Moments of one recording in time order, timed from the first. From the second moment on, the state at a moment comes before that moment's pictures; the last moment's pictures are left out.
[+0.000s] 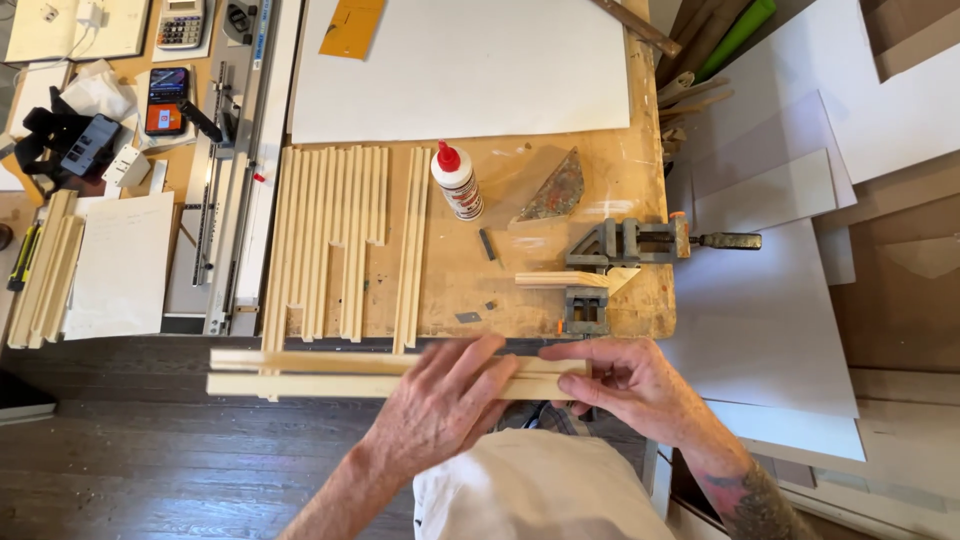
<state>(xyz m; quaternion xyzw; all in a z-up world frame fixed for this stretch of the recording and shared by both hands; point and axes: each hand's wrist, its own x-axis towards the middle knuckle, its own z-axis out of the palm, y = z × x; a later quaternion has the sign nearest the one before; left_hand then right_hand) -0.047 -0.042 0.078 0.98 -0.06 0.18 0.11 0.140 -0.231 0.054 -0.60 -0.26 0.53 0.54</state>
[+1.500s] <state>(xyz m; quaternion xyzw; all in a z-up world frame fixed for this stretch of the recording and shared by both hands) -0.094 0.008 0.043 0.89 0.13 0.34 0.28 0.039 -0.094 0.092 -0.69 -0.15 0.21 0.67</state>
